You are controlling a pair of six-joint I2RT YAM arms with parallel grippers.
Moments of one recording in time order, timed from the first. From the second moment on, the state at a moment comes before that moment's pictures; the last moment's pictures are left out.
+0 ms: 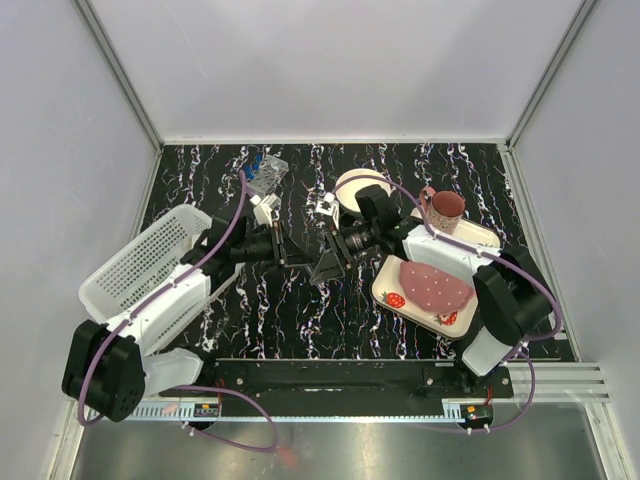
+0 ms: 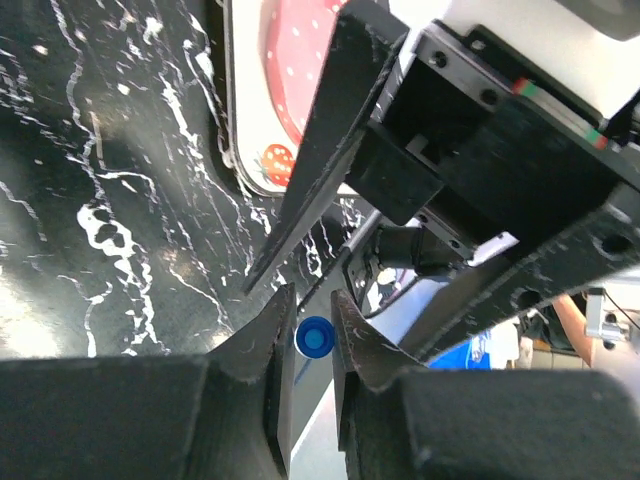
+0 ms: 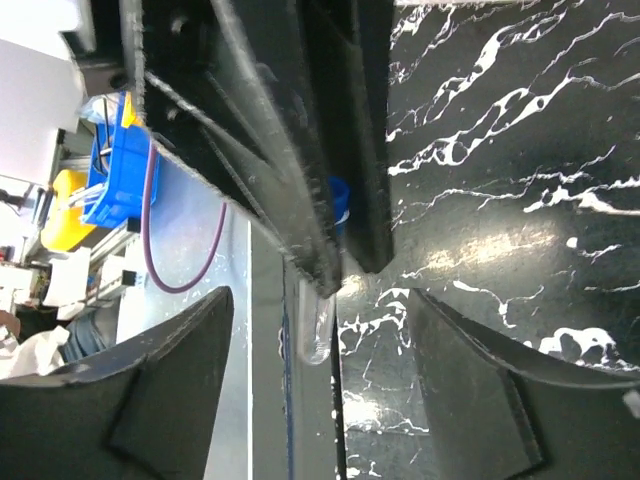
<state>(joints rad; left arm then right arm) -0.43 1.17 0.71 -0.06 0.75 -0.77 0.65 1.65 1.05 -0.01 -1.07 0.25</state>
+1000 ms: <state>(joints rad) -0.22 1.98 1.70 -0.23 -0.06 -0.37 0.50 1.53 1.19 -0.48 -0.92 -0.24</state>
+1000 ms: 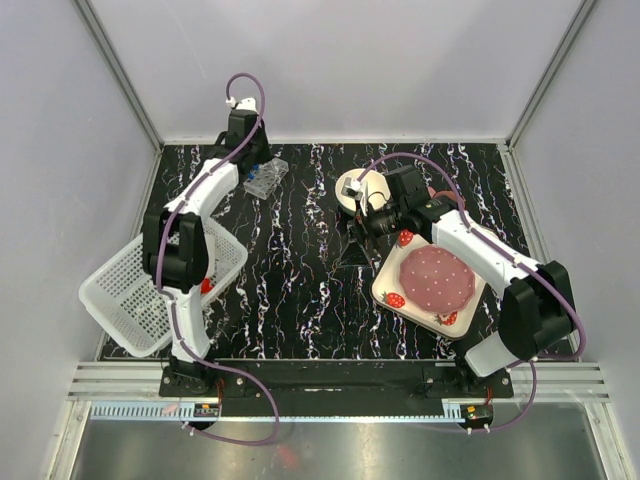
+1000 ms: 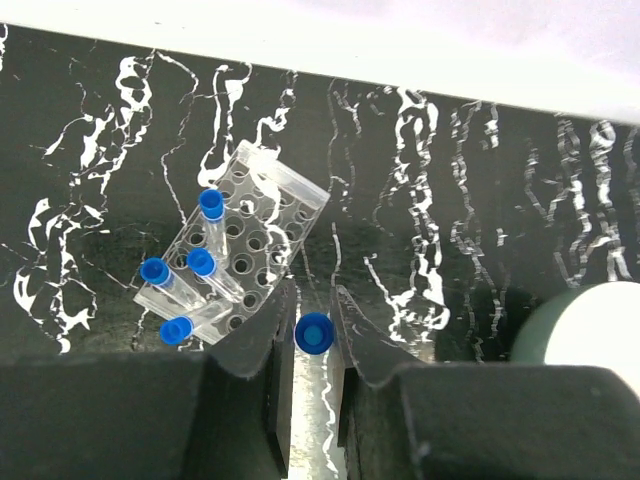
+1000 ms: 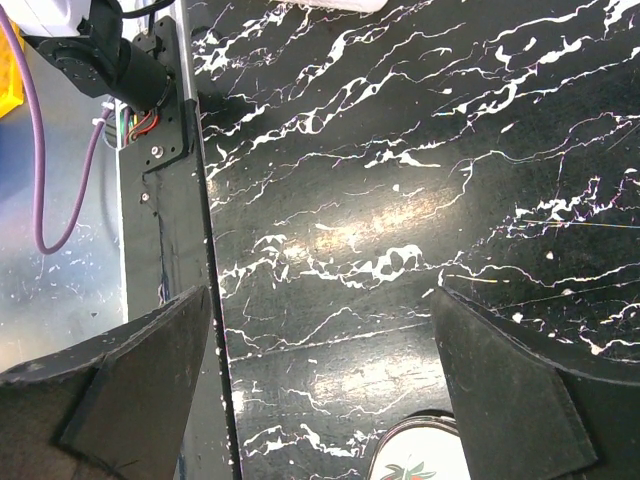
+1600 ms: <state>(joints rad) -0.22 2.19 1.89 -0.36 -0.13 -0.19 0.50 1.53 1.19 -0.50 -0.92 -0.26</state>
